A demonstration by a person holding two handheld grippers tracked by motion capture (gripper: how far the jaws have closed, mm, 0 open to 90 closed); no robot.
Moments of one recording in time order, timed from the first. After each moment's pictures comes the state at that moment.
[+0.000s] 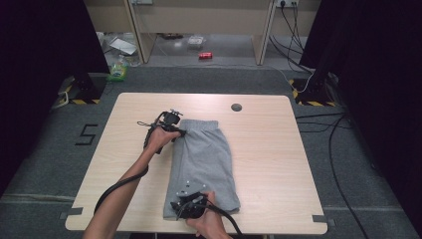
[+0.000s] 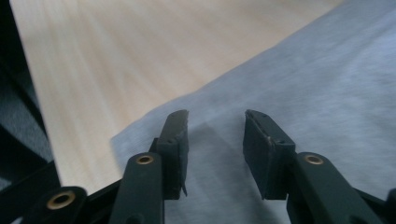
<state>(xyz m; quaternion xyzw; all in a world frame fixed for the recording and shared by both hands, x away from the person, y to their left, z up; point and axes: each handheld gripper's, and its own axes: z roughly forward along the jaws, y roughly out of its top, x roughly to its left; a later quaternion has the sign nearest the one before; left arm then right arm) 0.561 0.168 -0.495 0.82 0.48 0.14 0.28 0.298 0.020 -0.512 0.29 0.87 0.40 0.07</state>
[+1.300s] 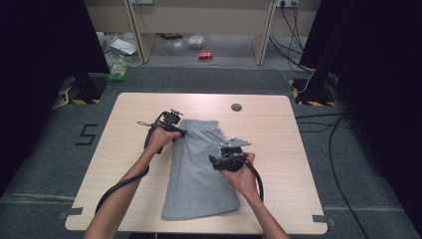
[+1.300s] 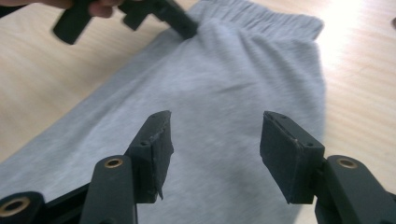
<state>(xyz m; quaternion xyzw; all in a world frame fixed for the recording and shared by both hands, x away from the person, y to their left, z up) 0.561 0.167 -0.495 0.82 0.49 0.14 0.28 0.415 -0.086 -0.461 0.42 0.80 0.40 0.16</state>
